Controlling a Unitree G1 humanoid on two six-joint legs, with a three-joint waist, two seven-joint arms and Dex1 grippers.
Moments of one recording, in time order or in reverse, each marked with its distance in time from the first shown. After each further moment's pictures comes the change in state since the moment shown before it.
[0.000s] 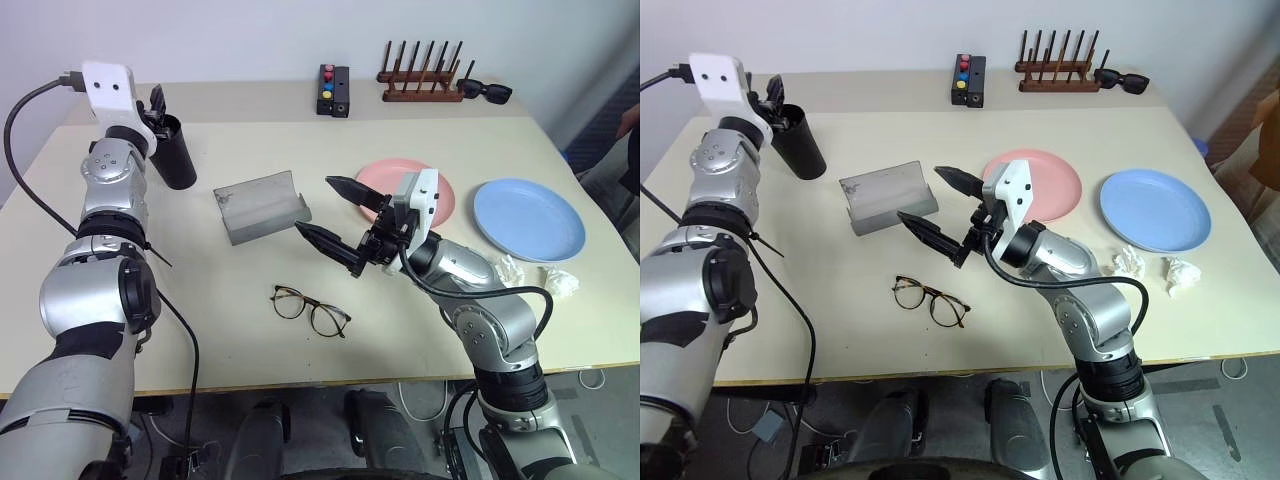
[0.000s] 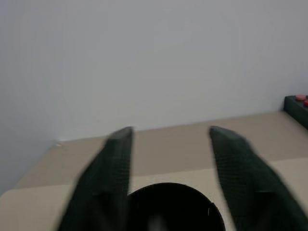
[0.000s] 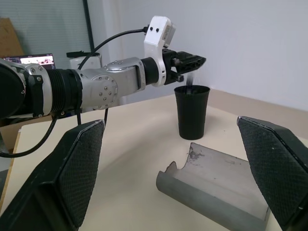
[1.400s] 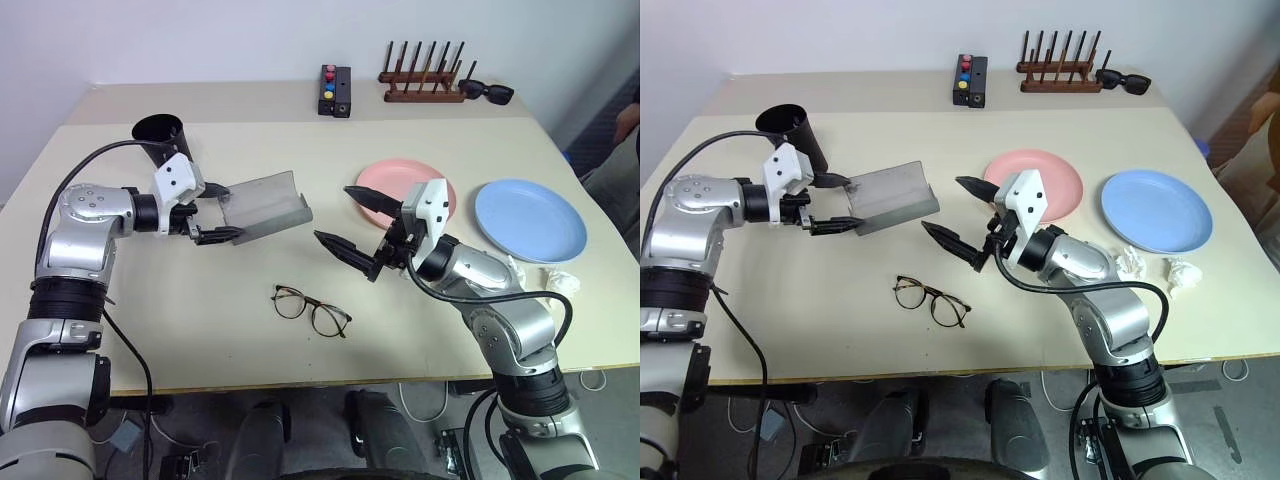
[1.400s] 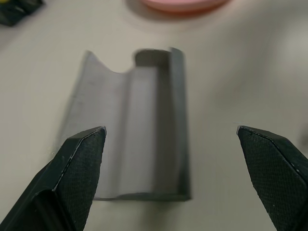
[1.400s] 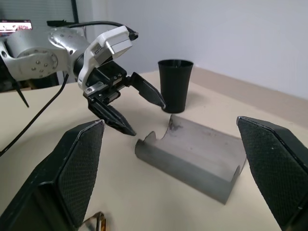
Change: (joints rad) left arm 0.513 0.204 -0.299 -0.929 -0.110 0.528 -1.052; right arm 0.042 -0.095 -0.021 0.003 -0.061 -0.016 0.019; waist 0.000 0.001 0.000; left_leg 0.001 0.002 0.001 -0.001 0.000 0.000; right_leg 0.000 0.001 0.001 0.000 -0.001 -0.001
